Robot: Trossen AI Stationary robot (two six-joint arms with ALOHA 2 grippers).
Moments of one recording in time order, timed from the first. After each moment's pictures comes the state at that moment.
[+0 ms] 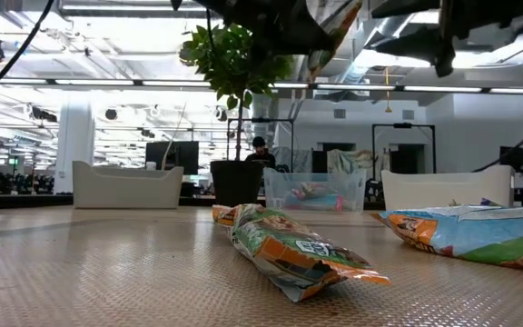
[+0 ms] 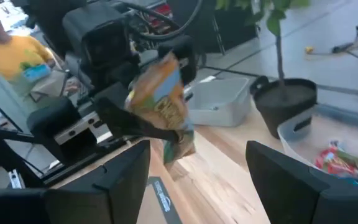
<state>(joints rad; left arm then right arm) -0.04 1.70 1.24 0.15 -0.26 -0.09 0.37 0.86 0.46 0.25 0.71 0.44</state>
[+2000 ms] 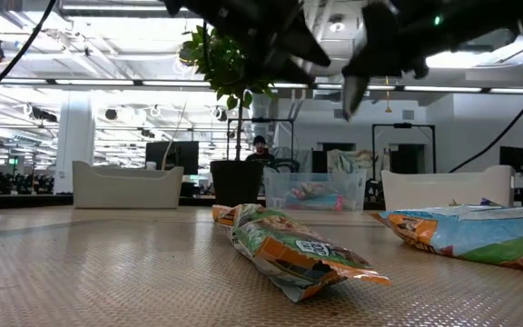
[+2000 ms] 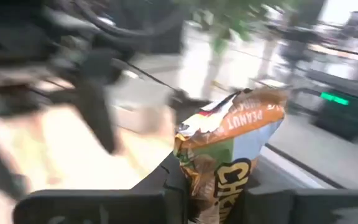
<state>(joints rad) -0.02 1.70 1.24 0.00 -0.17 -0.17 0.24 1.20 0.55 0.39 0.91 0.07</state>
